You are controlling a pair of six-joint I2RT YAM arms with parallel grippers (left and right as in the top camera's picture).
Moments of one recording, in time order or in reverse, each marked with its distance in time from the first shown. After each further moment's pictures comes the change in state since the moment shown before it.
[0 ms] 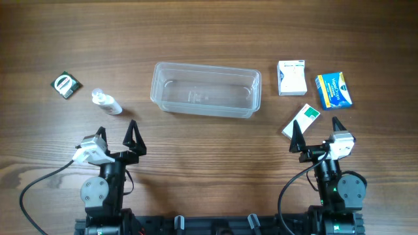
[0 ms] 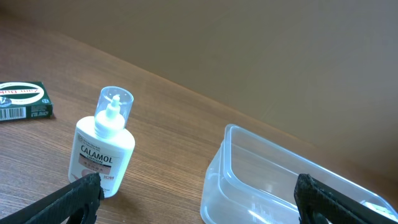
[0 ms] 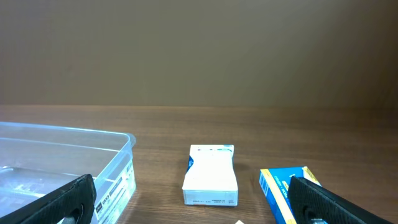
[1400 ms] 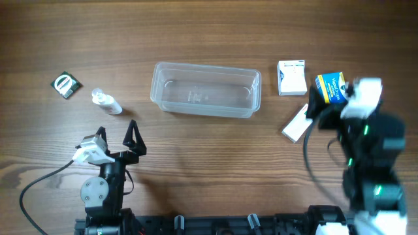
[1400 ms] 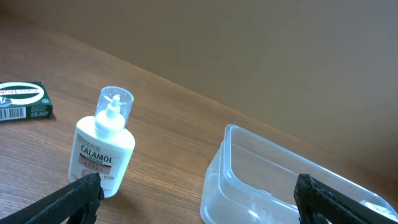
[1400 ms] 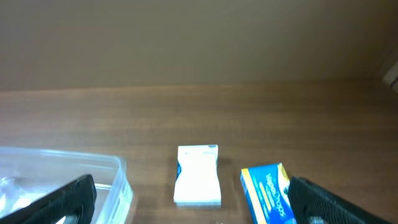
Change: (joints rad) left arm 0.000 0.000 0.000 0.000 0.000 0.000; right arm 0.000 0.739 0.782 -0.395 0.071 0.002
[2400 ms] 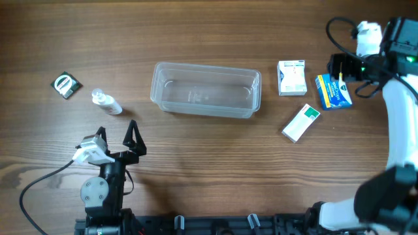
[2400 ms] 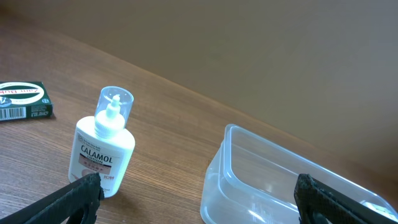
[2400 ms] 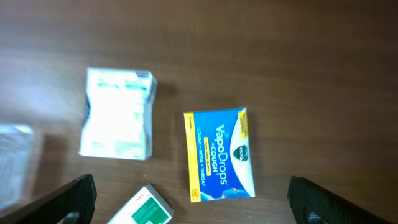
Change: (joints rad) left arm 0.000 0.000 0.000 0.000 0.000 0.000; right arm -0.238 0.894 0.648 -0.455 -0.085 -0.339
